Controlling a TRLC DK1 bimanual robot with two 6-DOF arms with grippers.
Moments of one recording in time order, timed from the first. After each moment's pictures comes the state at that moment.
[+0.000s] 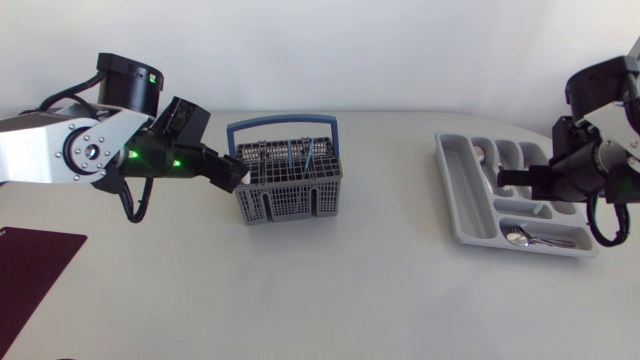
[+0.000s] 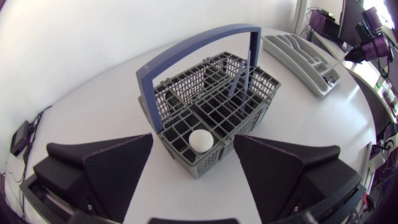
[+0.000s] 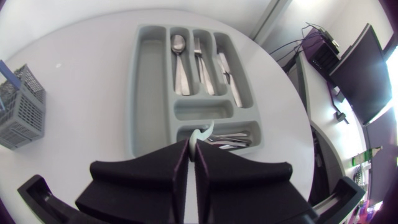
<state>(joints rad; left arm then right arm) -0.27 1.49 0.96 -0.18 0.16 0.23 -0.04 1.30 0.91 -0.56 0.35 0.09</state>
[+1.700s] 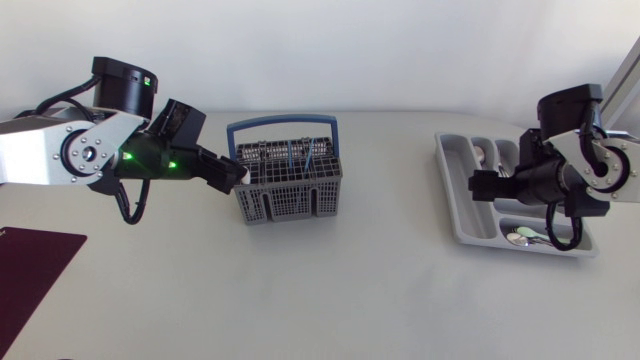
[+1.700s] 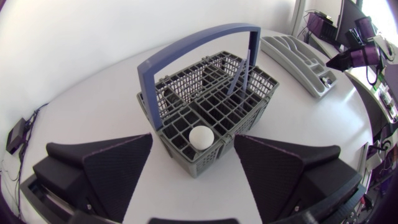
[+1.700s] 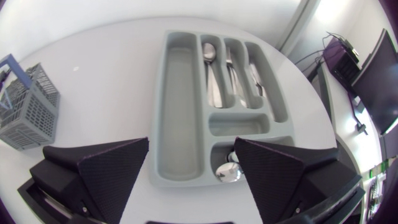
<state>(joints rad) -0.24 1.49 0.95 -0.18 0.21 0.23 0.02 1.38 0.82 -0.30 0.24 0.11</state>
